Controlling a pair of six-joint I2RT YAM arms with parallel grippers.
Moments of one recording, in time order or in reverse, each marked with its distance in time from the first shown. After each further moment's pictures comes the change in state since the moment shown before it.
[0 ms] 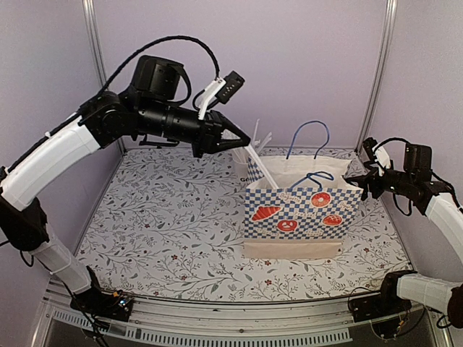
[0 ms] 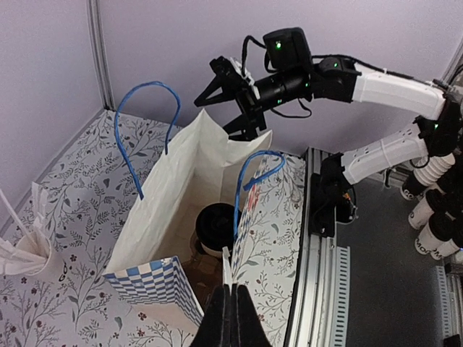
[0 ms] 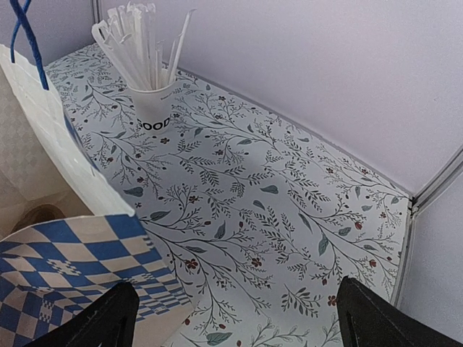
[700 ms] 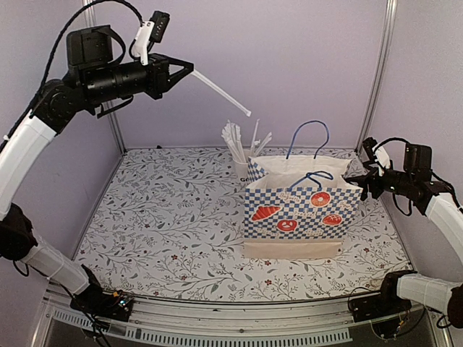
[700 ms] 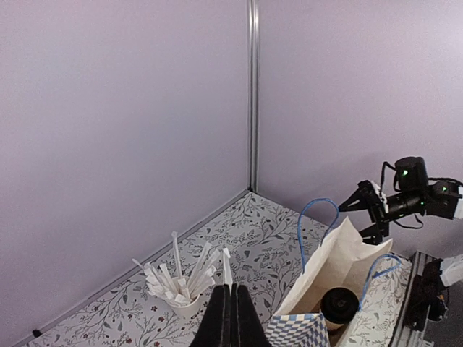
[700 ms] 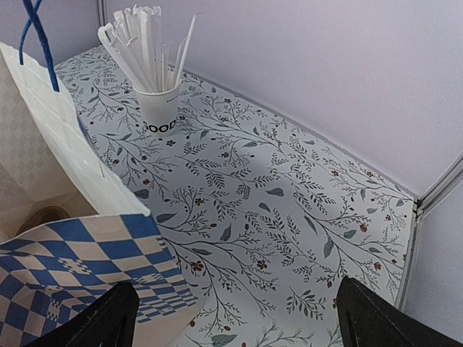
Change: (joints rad) left arm 0.186 -0.090 0.085 0.127 -0.322 -0.008; right arm 0.000 0.000 0.000 0.000 -0.021 0.007
